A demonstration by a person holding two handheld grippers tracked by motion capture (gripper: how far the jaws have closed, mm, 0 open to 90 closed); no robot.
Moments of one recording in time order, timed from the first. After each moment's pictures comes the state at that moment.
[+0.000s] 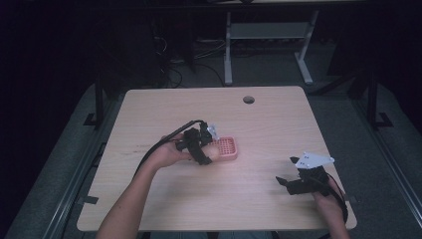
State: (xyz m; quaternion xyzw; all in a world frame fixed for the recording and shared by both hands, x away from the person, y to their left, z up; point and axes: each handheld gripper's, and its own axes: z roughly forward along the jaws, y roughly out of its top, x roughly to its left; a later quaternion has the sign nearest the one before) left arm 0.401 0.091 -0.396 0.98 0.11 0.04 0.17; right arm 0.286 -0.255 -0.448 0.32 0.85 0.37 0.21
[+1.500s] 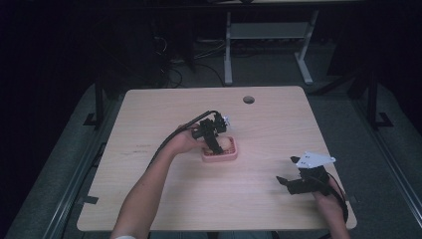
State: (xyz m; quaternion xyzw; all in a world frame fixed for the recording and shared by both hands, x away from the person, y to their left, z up) left arm 0.449 0.051 -0.413 0.98 0.11 0.03 0.16; right arm 0.286 -0.256 -0.448 0.32 0.85 0.38 0.20
